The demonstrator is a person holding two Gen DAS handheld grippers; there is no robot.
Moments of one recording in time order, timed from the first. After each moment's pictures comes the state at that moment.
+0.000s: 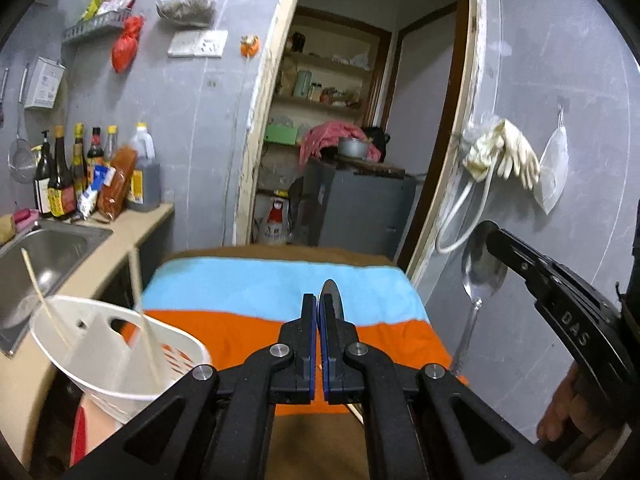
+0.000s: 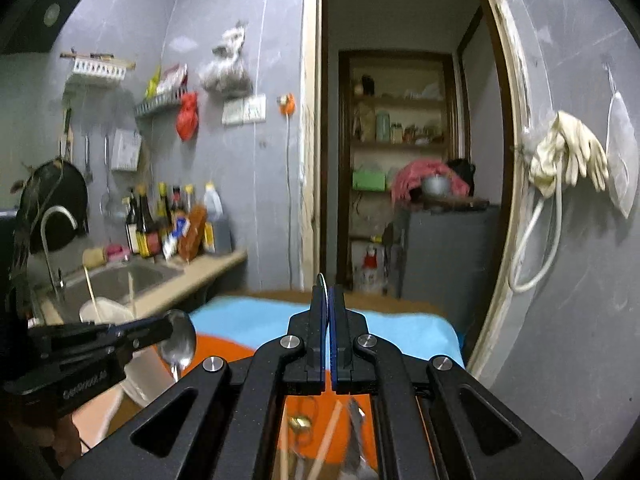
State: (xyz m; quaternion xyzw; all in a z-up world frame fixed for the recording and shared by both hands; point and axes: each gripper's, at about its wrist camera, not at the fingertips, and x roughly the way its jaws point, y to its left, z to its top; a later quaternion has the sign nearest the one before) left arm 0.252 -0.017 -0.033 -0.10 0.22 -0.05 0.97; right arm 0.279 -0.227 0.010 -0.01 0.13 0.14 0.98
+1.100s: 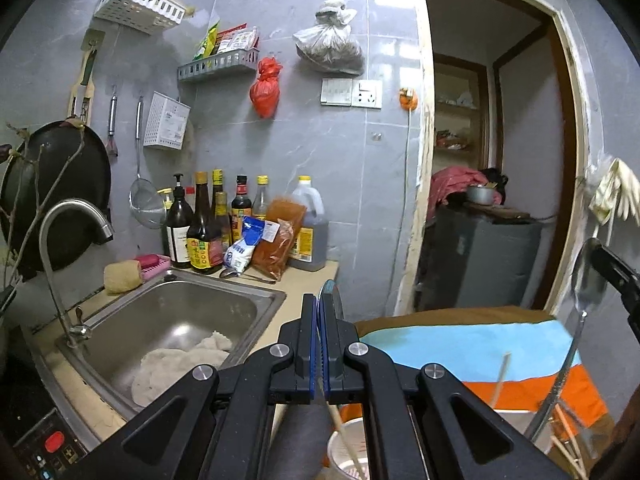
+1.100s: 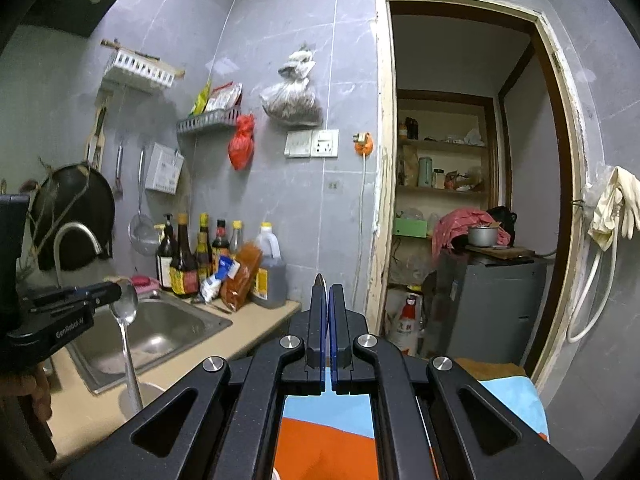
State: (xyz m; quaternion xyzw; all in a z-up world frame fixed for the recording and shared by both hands) left arm 0.260 0.186 -0.024 -0.05 0.15 0.16 0.97; right arm 0.294 -0.043 0.018 -0.03 0.06 0.18 0.98
